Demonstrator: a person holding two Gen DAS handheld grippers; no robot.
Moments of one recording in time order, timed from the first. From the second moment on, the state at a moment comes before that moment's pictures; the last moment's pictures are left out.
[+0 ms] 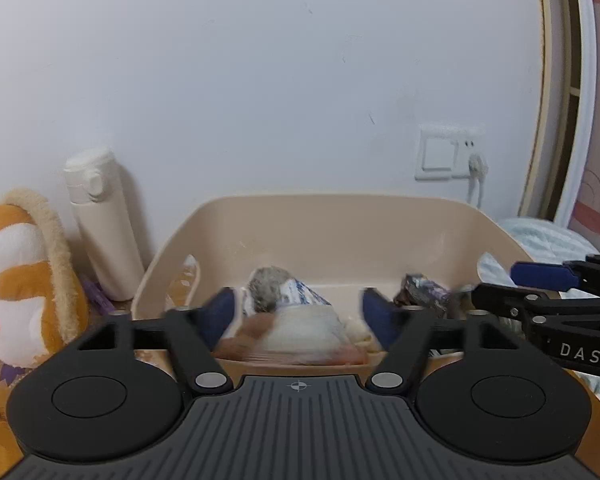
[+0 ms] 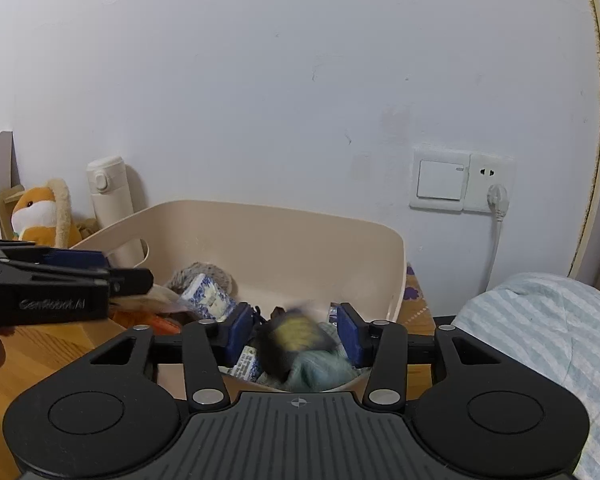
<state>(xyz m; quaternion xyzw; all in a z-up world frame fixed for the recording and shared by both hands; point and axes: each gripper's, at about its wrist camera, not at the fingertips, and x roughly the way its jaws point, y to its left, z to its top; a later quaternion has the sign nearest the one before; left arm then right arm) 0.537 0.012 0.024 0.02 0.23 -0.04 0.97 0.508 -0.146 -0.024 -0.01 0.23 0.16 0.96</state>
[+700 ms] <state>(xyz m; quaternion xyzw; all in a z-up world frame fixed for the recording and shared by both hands) 0.418 0.036 0.000 -0.10 0.32 -0.02 0.94 0.403 -0.220 -0.026 0.09 0.20 0.17 0.96</state>
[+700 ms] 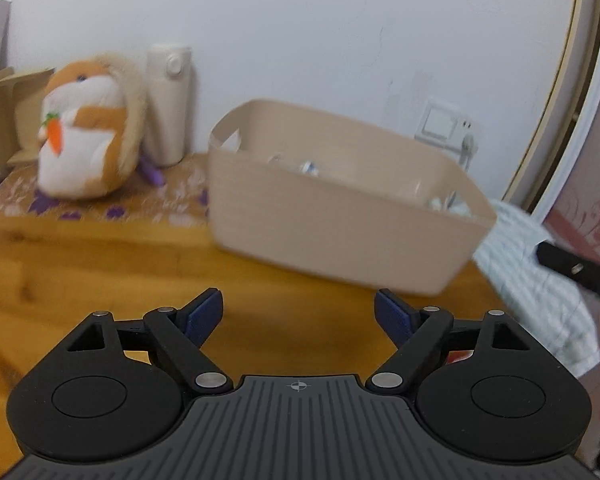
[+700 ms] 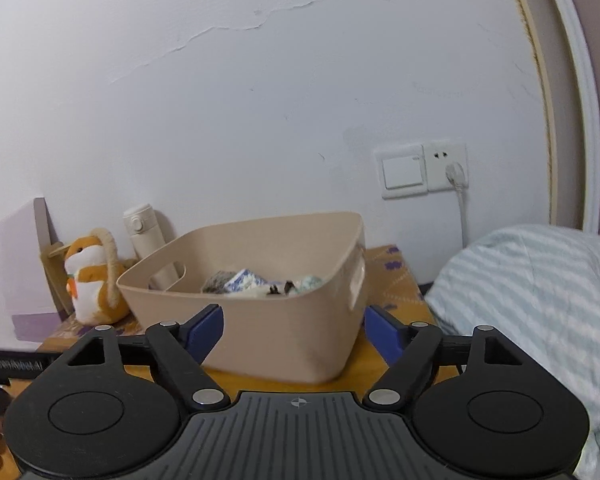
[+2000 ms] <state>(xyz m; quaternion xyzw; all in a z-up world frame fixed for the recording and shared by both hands) 0.368 -0.035 -0.065 -0.03 0.34 -0.02 0.94 0.380 -0.172 -0.111 -0.20 0.23 0.29 0.90</state>
